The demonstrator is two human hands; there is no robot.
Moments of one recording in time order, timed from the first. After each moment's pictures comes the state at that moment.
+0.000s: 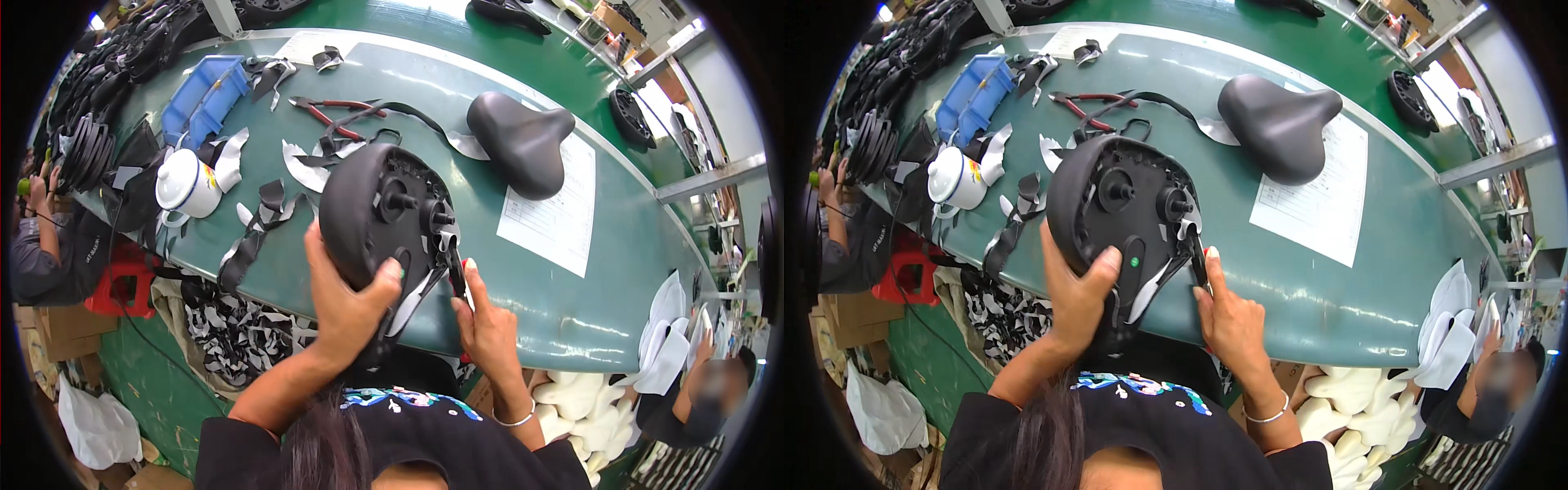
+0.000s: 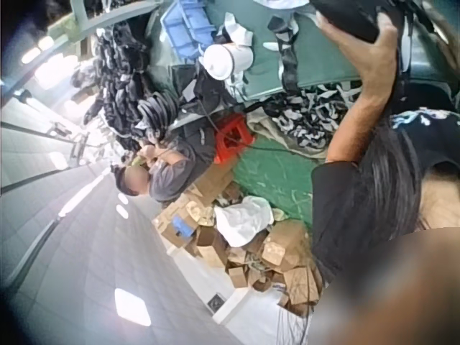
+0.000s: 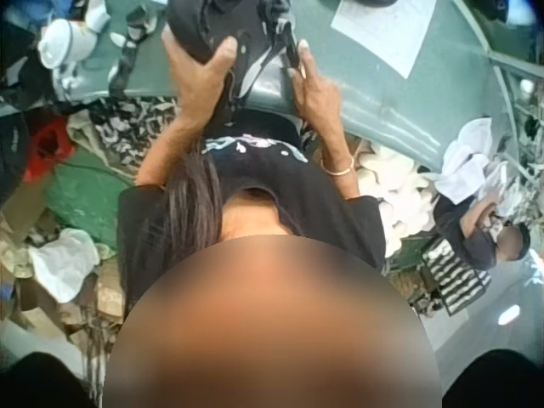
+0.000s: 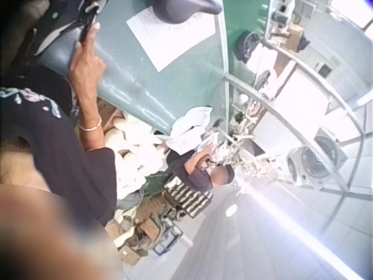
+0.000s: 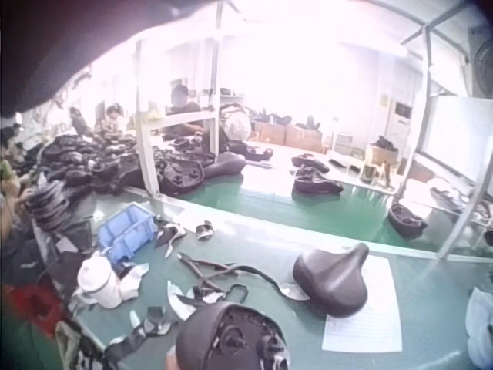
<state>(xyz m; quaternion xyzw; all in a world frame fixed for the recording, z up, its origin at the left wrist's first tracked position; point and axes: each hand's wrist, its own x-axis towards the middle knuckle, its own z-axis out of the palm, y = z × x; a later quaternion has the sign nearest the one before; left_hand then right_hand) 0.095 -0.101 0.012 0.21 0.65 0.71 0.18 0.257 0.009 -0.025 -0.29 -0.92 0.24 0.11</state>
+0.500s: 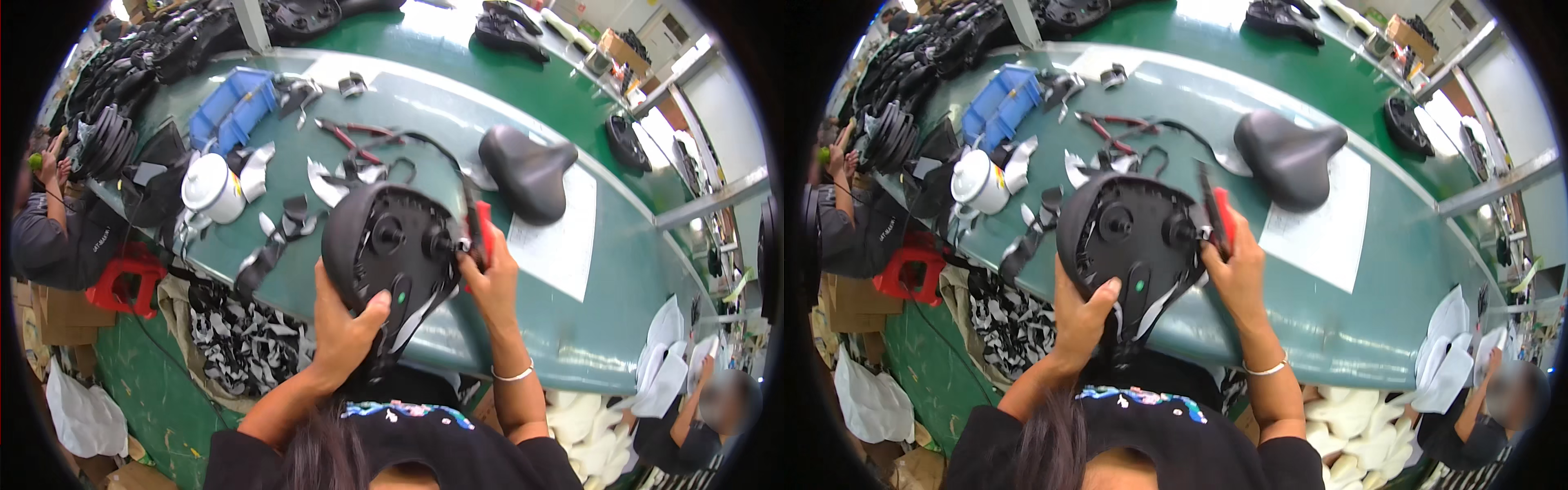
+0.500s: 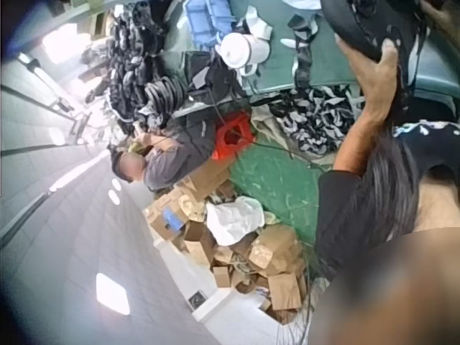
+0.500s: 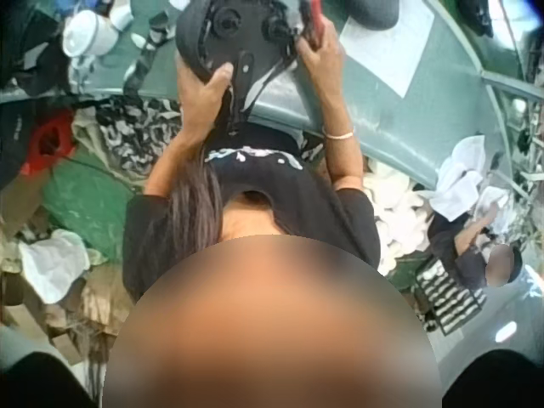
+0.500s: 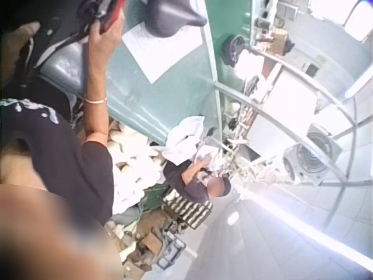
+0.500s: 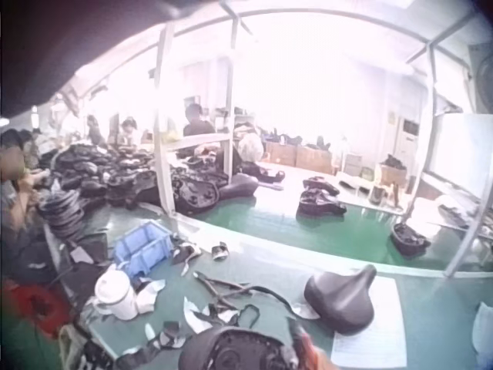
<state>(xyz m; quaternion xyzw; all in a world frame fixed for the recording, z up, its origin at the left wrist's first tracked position) 0.087 -0.128 -0.003 0.22 0.68 0.68 0.16 0.185 0.062 -0.026 -0.28 -0.83 0.41 0.27</state>
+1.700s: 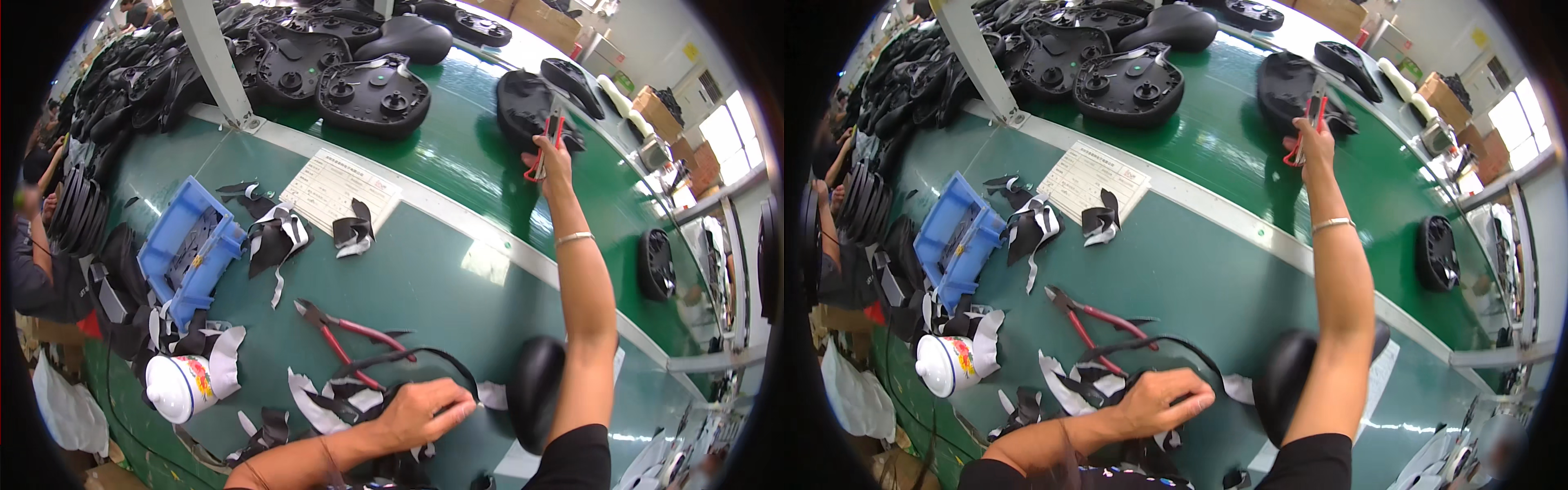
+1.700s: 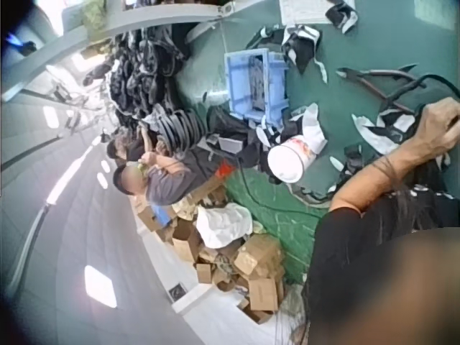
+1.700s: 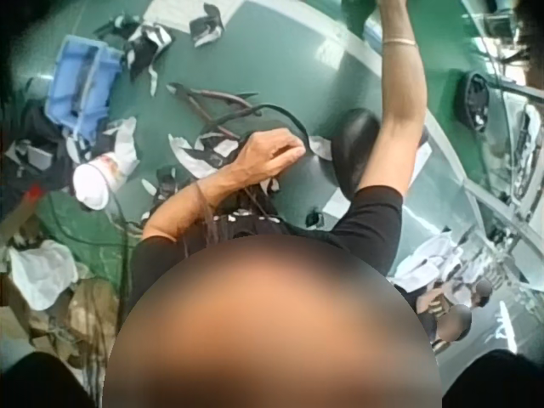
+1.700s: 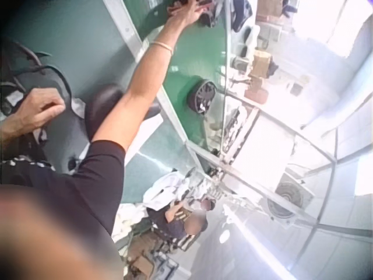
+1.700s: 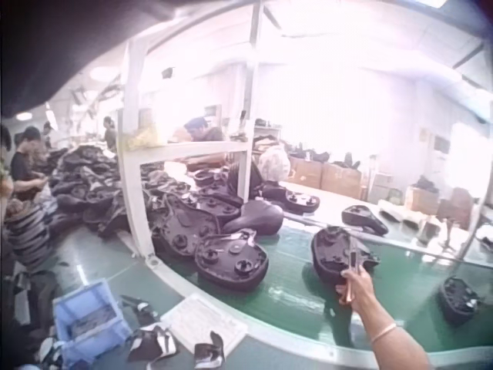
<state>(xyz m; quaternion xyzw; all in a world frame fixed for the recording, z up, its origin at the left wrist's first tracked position) -0.053 0.058 -0.051 0.42 0.61 0.58 0.34 -0.181 0.473 -0.056 -0.31 -0.64 0.60 0.37</state>
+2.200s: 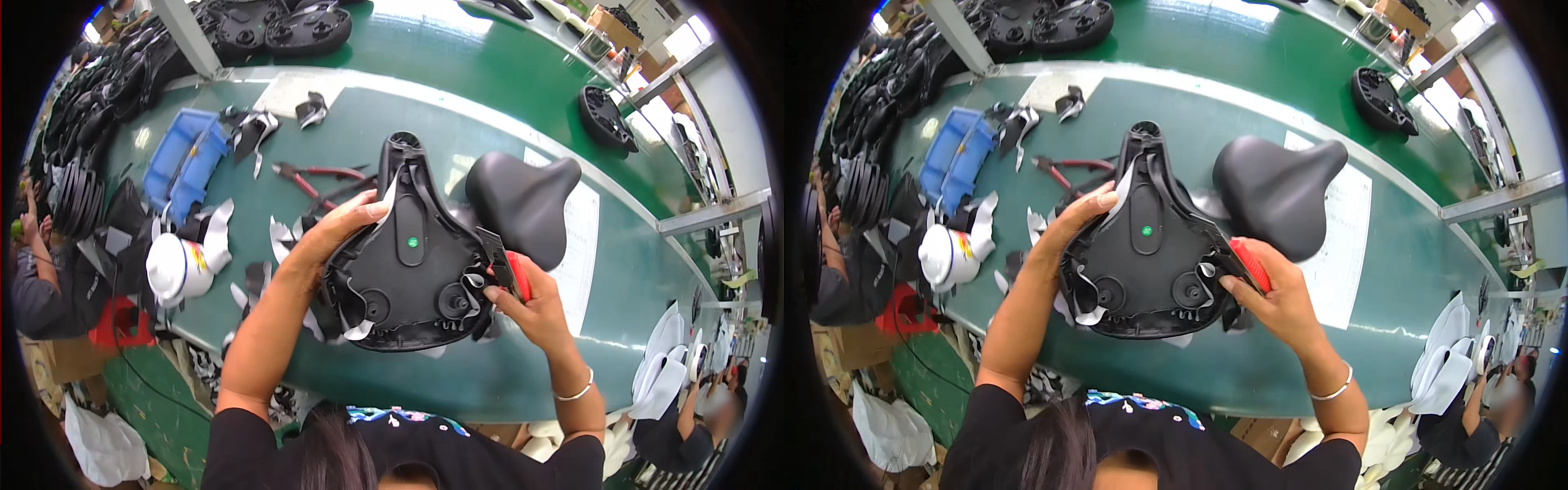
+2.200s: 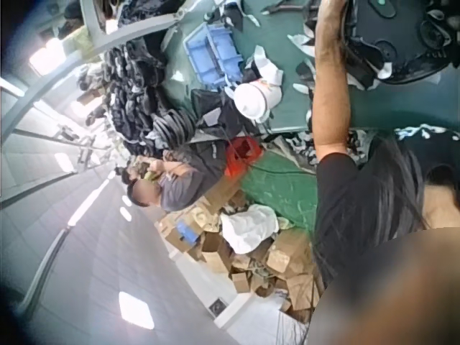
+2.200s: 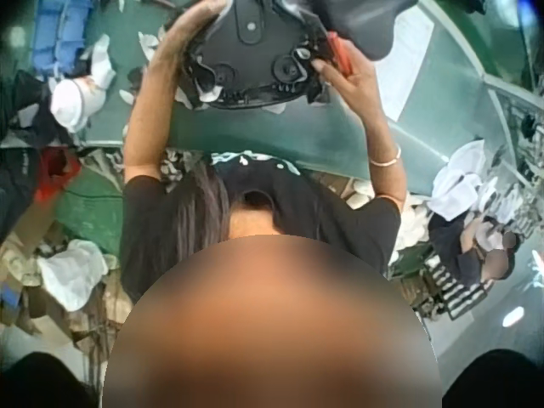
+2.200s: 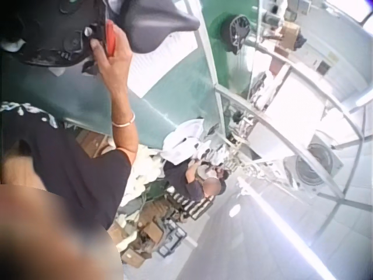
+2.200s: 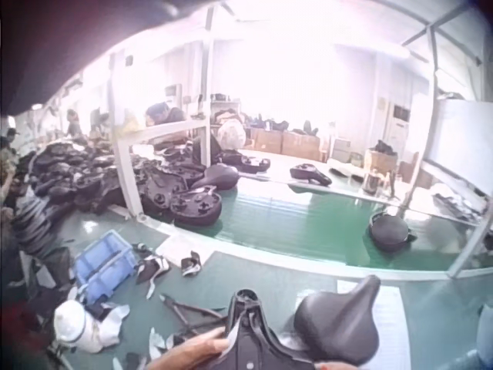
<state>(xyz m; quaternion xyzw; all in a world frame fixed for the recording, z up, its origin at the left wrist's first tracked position) -0.072 0.007 -0.013 0.08 0.42 0.67 0.61 0.178 0.154 0.023 -0.27 -0.79 0.55 0.12</state>
